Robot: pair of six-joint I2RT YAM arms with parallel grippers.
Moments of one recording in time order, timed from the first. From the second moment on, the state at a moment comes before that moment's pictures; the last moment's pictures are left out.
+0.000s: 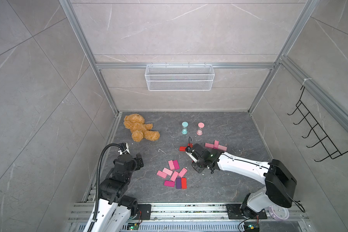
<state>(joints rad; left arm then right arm) -0.30 0.53 0.66 -0.74 -0.34 -0.33 0.83 1.56 1.05 -0.65 0.17 -0.05</state>
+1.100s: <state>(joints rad) -0.30 0.50 0.66 -0.74 -0.34 -0.33 0.55 2.05 1.57 -0.93 0.02 -0.78</state>
